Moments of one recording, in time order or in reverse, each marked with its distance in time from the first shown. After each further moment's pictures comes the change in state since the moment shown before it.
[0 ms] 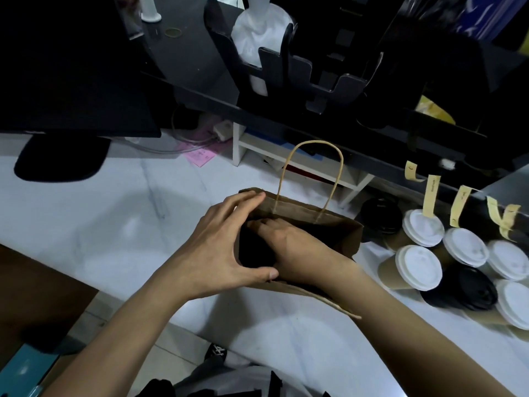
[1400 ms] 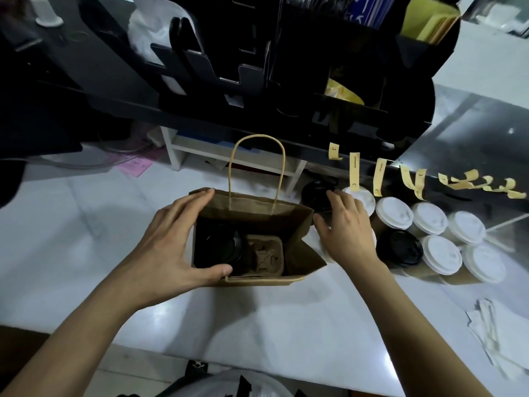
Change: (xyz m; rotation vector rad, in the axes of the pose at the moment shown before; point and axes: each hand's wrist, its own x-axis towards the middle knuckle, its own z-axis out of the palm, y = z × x) left_hand 0.015 0.019 0.015 0.053 -0.045 0.044; right_hand -0.123 0.114 -0.002 -0.146 0.533 0.820
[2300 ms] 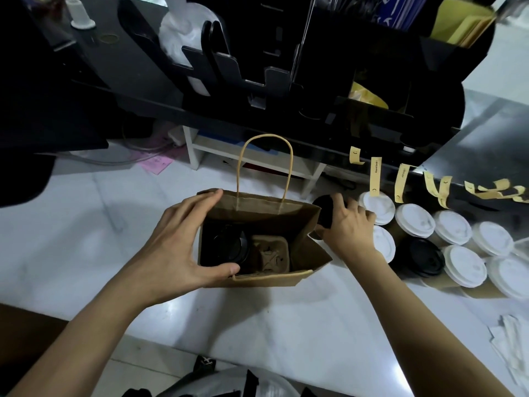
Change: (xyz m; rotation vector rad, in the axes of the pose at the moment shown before) left_hand -0.009 -0.008 -0.010 0.004 0.014 -0.030; right_hand 0.029 -0.015 0.026 -0.151 -0.181 0.083
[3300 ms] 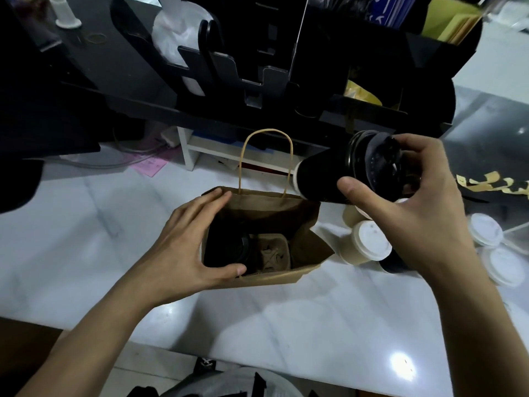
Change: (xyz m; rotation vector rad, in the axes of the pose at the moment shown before) left_hand 0.008 -0.005 0.004 -0.012 -0.024 0.079; right_hand -0.104 -0.003 -0.148 0.804 0.419 -0.149
